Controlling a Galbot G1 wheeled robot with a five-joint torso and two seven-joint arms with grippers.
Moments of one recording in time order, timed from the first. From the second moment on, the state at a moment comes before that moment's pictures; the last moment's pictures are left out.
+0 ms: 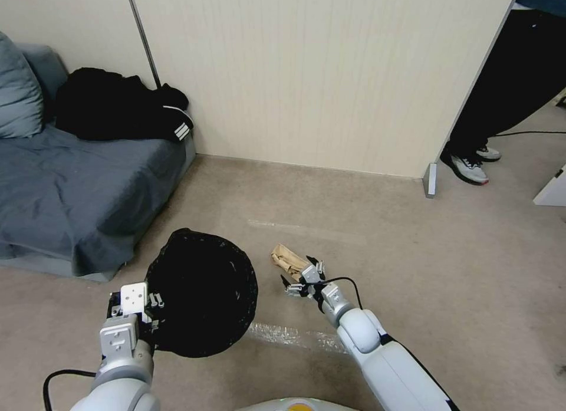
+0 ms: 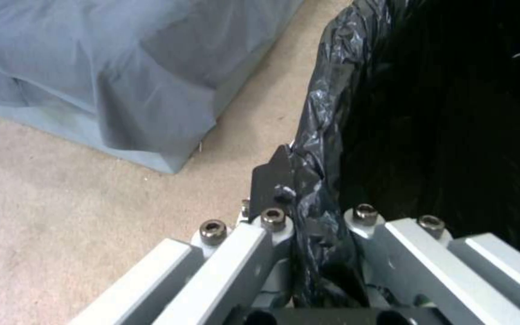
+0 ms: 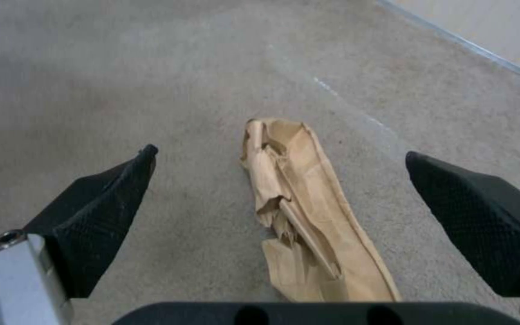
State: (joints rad) left arm 1.81 -1.50 -0.62 -2.41 -0.07 0.59 -0.30; right arm -1.03 1.35 0.02 1.26 -0.05 0.01 -0.15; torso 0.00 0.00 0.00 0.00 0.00
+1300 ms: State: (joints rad) left arm 1.84 -1.53 -0.61 -2.39 -0.02 0.57 -0.30; right arm -0.79 1.42 0.00 0.78 -0.23 0.17 -0.20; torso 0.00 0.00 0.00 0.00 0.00
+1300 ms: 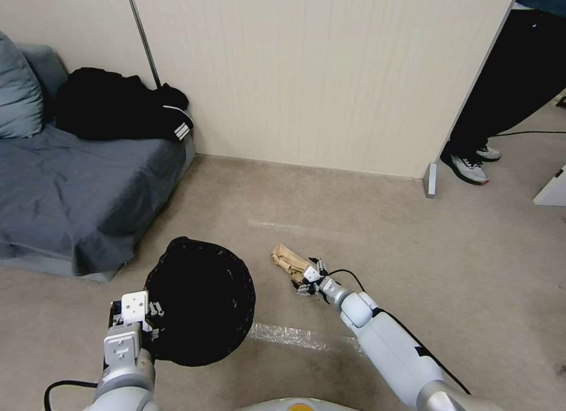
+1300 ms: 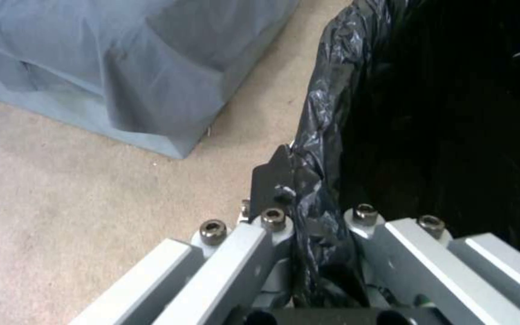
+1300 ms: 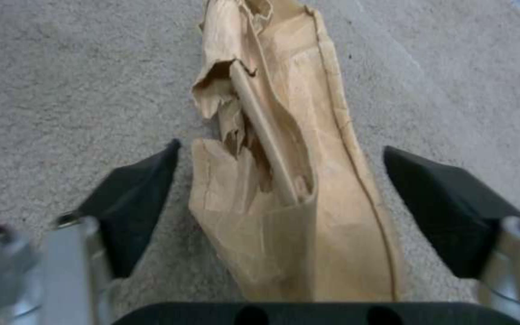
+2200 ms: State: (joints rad) left arm 1.84 -1.52 -0.61 -2.39 -0.02 0.56 -0.30; right arm -0.80 1.43 0.03 0.76 -0.21 0.18 -0.19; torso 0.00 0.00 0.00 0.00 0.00
